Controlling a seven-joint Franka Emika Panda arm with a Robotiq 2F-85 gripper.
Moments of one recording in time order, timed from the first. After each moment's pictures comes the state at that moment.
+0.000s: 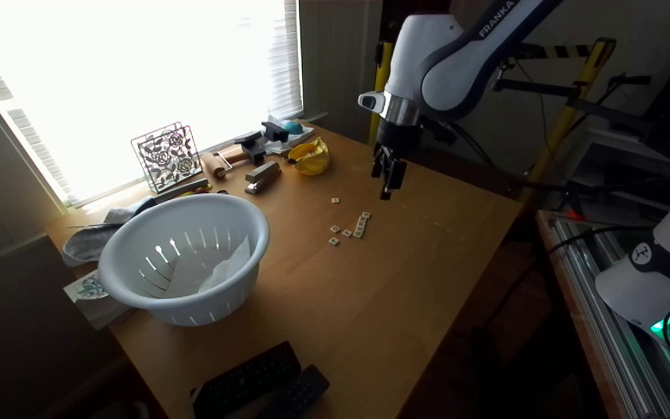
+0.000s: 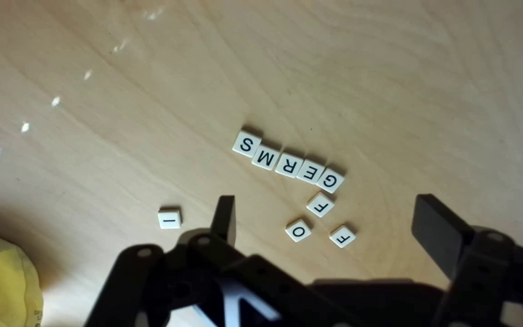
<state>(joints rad) -0.43 0.20 0.19 -2.39 0.08 2.71 -0.69</state>
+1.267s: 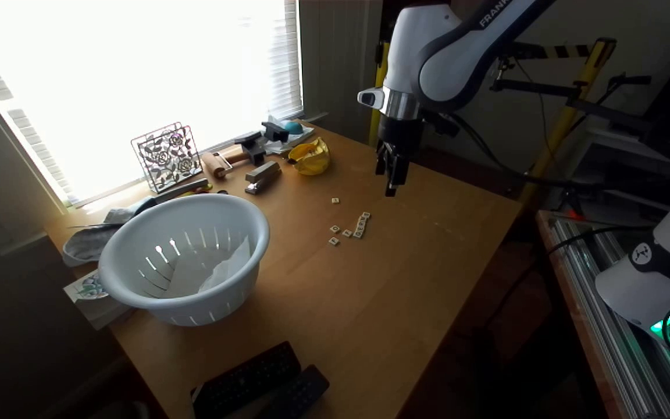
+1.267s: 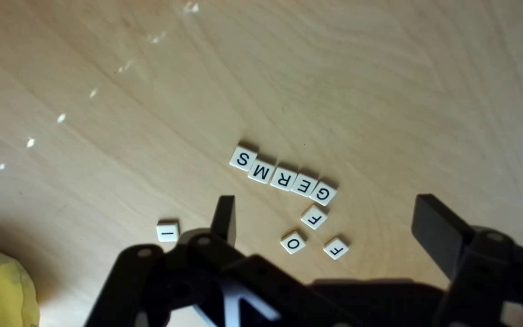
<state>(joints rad) -0.29 0.17 0.04 -2.37 0.08 2.61 -0.69</state>
